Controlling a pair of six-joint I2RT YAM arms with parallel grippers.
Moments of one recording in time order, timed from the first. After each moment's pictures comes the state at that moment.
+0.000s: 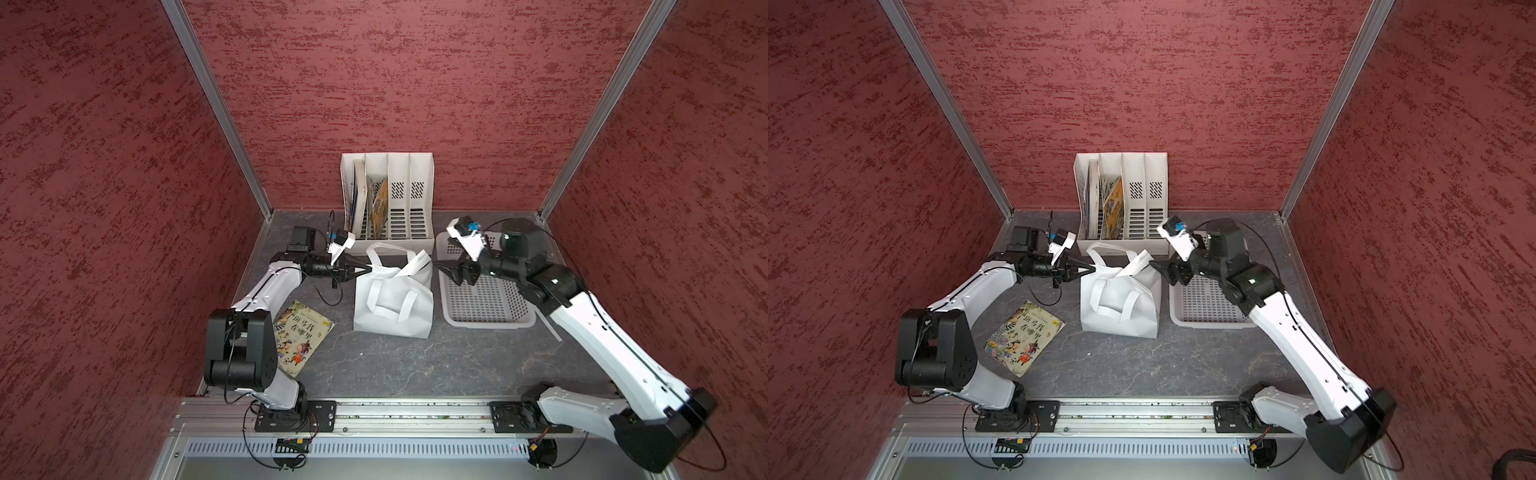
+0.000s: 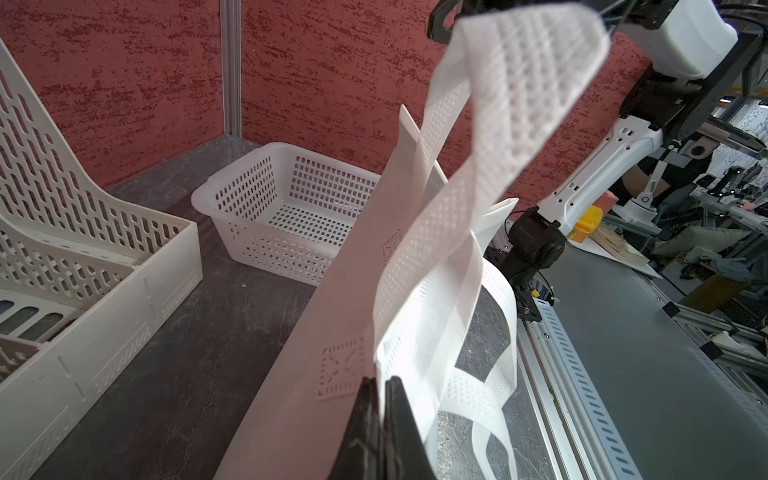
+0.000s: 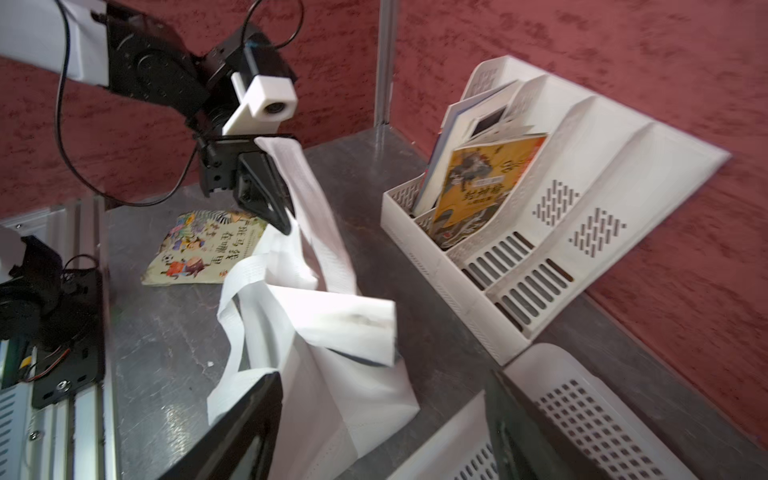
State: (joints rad) left arm -0.04 1.54 1.08 -0.52 1.39 0.71; right arm 0.42 1.14 1.22 -0.49 -0.47 -0.26
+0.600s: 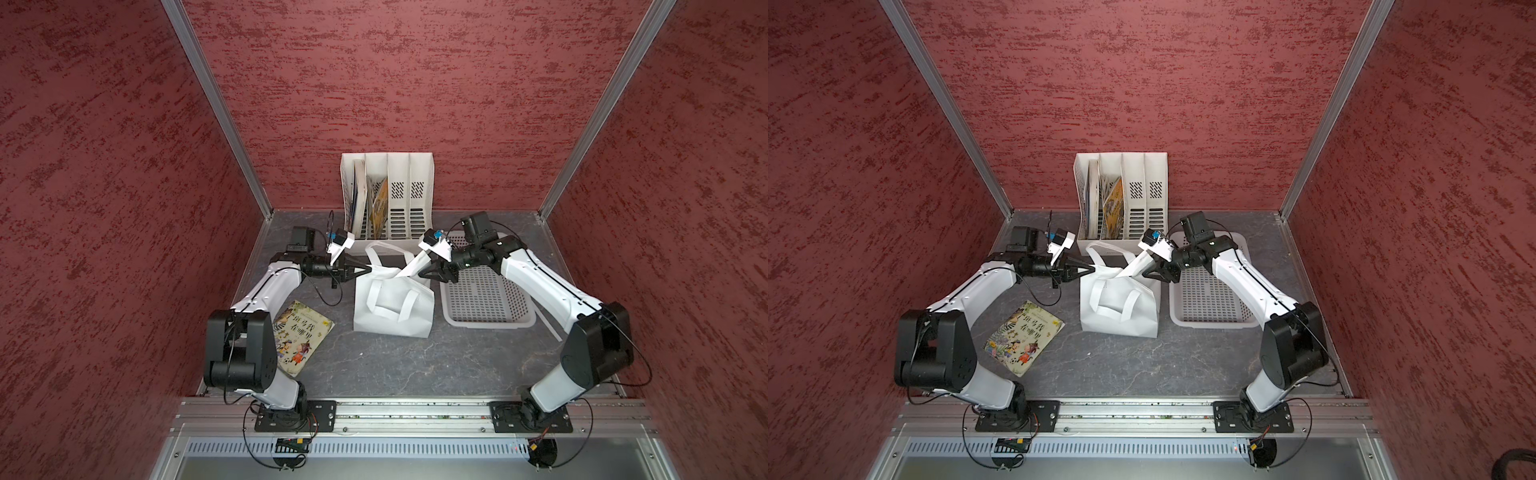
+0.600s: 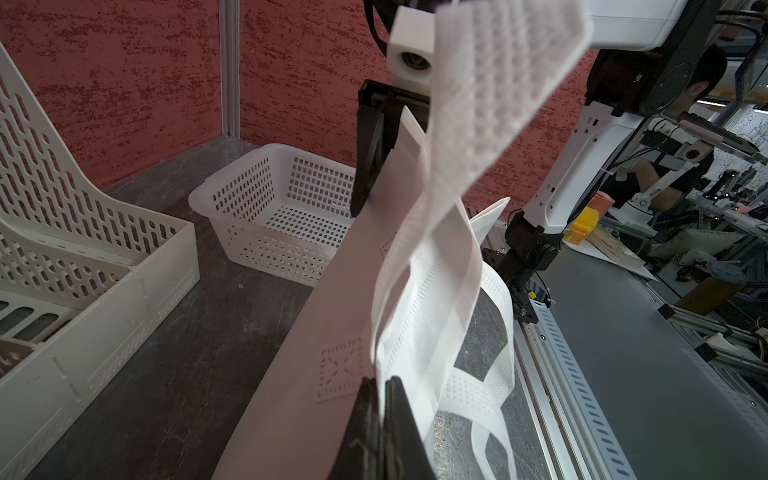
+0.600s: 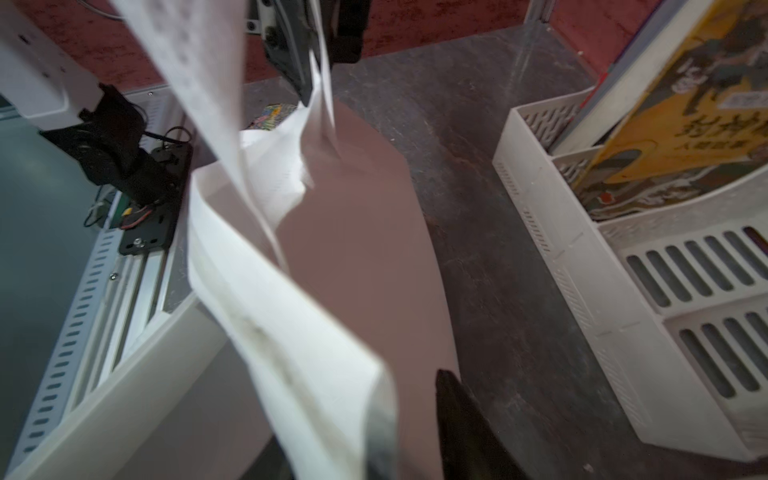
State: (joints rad) left arm -0.03 1.54 1.08 -0.52 1.39 0.69; right arm 0.41 1.62 1.38 -0.65 -0.82 -0.64
